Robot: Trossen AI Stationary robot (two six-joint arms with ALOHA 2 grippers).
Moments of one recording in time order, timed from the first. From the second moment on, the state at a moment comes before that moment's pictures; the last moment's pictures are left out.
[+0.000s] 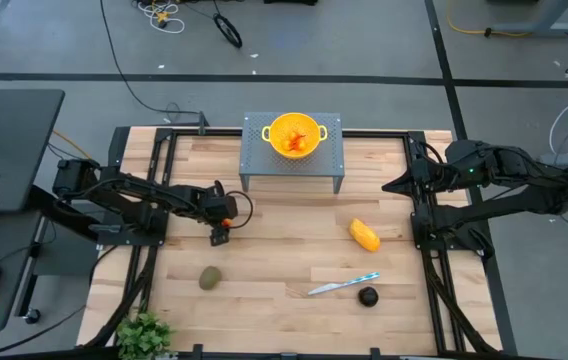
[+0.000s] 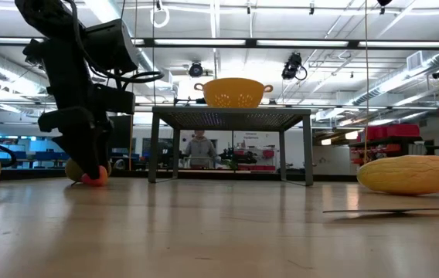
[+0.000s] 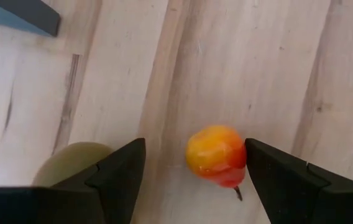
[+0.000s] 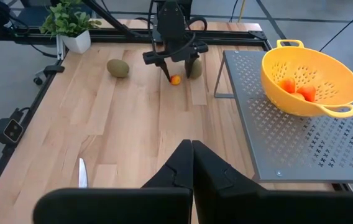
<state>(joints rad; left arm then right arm) 0.01 1.36 0.58 -0.42 -0.18 -0.18 0.01 0.75 1.17 -0.94 0.03 -0.02</state>
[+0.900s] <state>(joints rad) 0.01 1.36 0.58 -0.43 -0.20 -0.08 0.01 0.75 1.17 -0.94 0.05 -0.02</state>
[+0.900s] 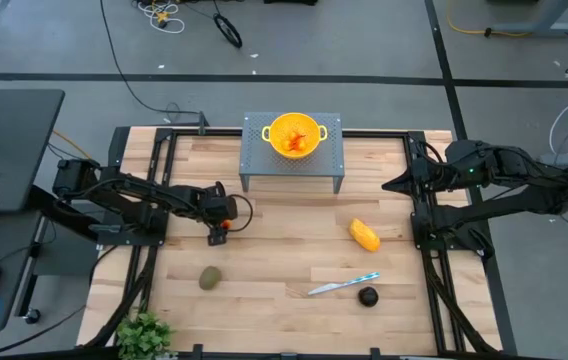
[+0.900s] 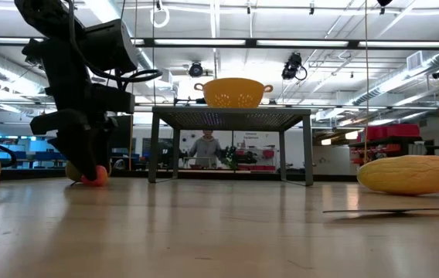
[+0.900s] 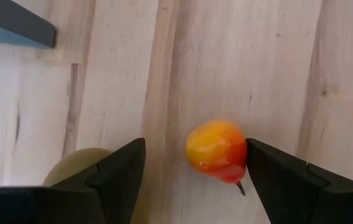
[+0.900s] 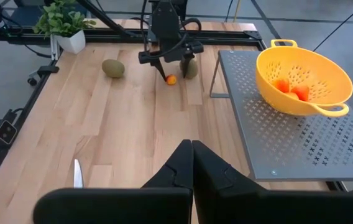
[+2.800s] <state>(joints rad) -0.01 1.42 0.62 -0.42 -0.13 -0.08 0.01 0.75 1.17 -0.94 0.05 0.02</state>
